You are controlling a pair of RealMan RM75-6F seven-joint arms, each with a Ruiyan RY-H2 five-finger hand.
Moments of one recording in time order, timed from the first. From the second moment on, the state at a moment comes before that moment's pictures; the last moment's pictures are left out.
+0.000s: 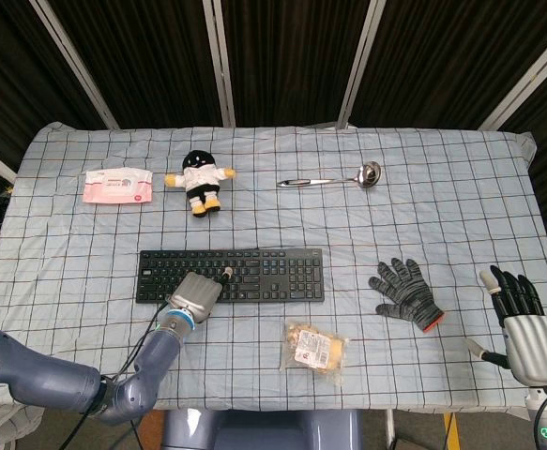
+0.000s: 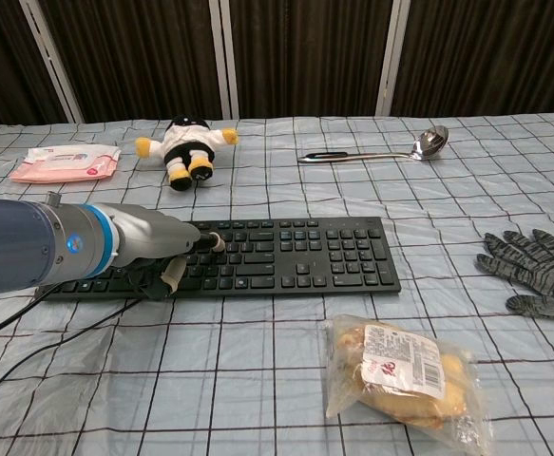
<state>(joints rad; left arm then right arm) -1.11 -1.58 -0.08 -1.80 0.20 1.08 1.05 0.07 -1.16 0.04 -1.55 -1.60 1.55 0.02</state>
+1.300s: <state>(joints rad) -1.06 -1.47 -0.03 -1.97 0.39 1.24 0.94 0.06 -1.15 0.04 -1.55 -1.59 1.55 0.02</state>
